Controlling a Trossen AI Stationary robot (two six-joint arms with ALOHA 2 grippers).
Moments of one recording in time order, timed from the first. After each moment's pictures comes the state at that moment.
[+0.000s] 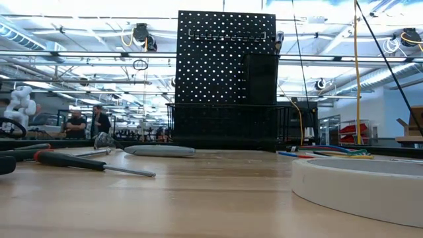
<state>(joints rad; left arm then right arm) -0.04 0.92 0.82 0.60 -0.02 -0.21 0.11 1.61 1.46 0.63 0.21 0.18</state>
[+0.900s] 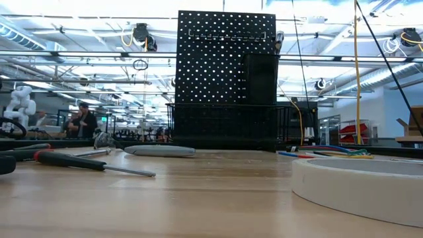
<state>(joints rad) -0.05 1.07 0.89 0.63 -0.01 -0.17 0.09 1.68 1.60 0.52 0.21 0.08</state>
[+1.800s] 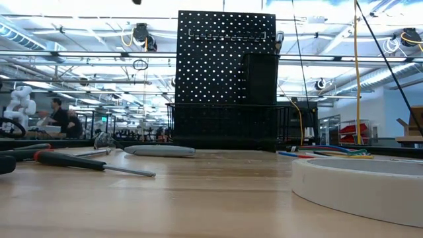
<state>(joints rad) 0.00 0.95 0.89 0.05 -0.14 -0.15 0.11 1.31 1.60 -0.23 0.43 0.02</state>
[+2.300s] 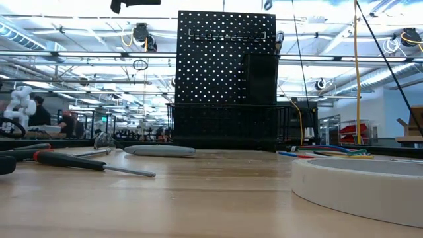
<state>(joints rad) 0.00 0.91 0.89 -0.06 -0.55 -0.18 0.06 1.09 1.13 -0.03 0.79 0.05</state>
